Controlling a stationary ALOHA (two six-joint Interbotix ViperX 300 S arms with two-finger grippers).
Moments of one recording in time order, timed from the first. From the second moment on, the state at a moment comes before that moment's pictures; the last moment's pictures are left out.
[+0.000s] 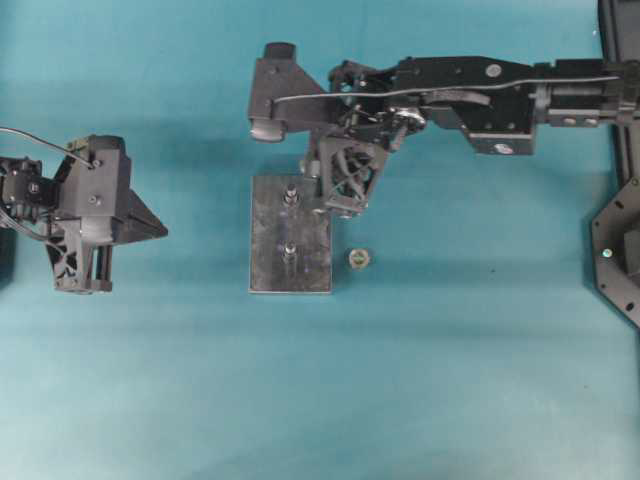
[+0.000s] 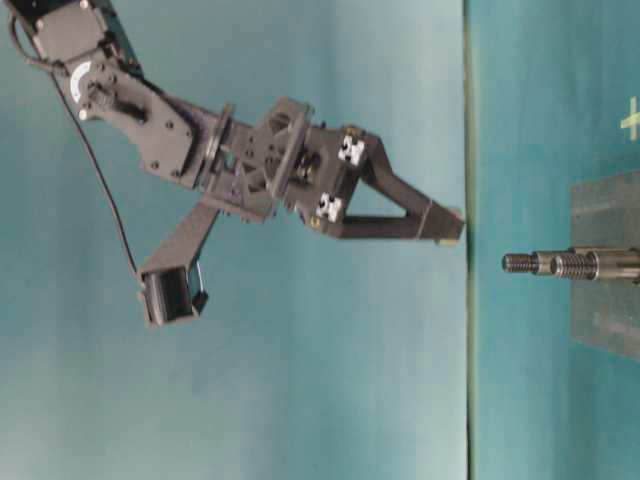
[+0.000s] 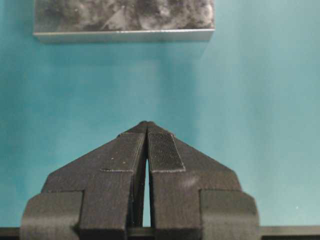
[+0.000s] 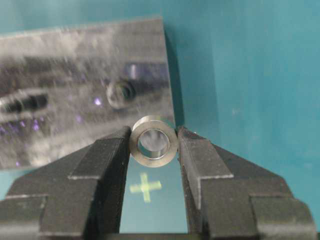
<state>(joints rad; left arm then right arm) 0.01 -0.47 0.96 0.02 0.32 0.04 -0.18 0.16 0.22 0.04 0.76 -0.09</state>
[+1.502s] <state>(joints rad) 0.00 -0.47 0.96 0.02 0.32 0.04 -0.15 0.27 0.15 0.05 0.77 -0.09</state>
